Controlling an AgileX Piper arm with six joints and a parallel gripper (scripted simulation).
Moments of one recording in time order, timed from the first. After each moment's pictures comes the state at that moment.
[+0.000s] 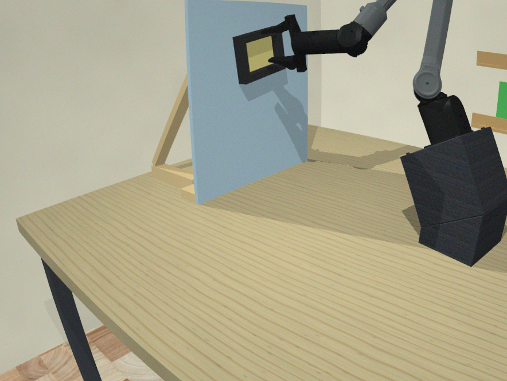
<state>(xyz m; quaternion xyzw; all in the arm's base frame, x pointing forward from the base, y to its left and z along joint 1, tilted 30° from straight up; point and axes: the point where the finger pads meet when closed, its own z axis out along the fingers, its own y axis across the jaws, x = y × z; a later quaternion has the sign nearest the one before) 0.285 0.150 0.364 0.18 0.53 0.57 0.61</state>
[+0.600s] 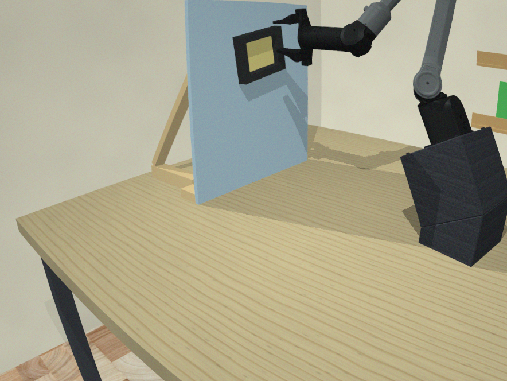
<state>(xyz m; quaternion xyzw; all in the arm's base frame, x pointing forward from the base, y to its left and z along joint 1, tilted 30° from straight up) 0.276 0.113 0.386 0.24 0.44 0.59 0.63</state>
